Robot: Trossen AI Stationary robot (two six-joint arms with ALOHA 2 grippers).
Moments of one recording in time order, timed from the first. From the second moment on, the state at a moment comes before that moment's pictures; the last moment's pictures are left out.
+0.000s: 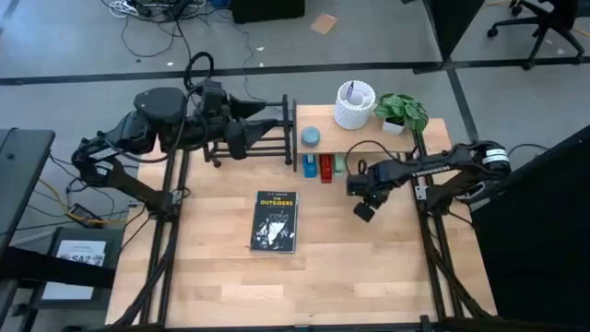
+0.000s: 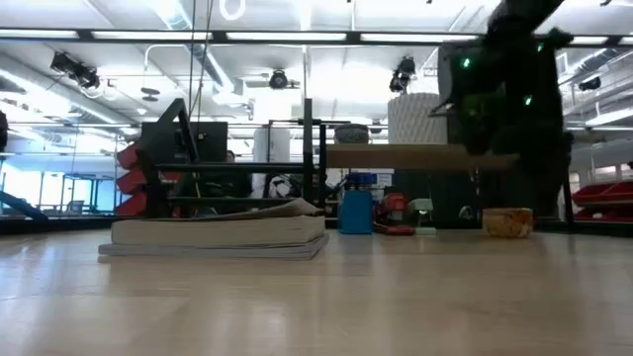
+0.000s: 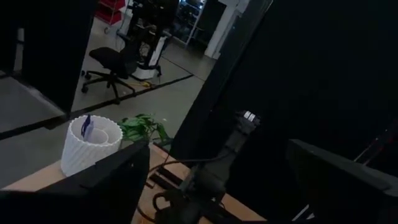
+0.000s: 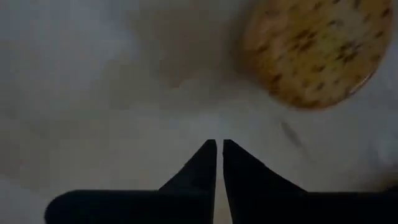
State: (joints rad) left arm -0.03 1.35 1.93 -0.58 -0.36 -0.48; right arm -0.09 1.45 0.79 -0.94 0.07 0.65
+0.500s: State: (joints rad) left arm -0.03 1.35 1.93 -0.60 -0.36 -0.49; right arm -0.29 1.47 0.82 -0.78 0.17 0.50
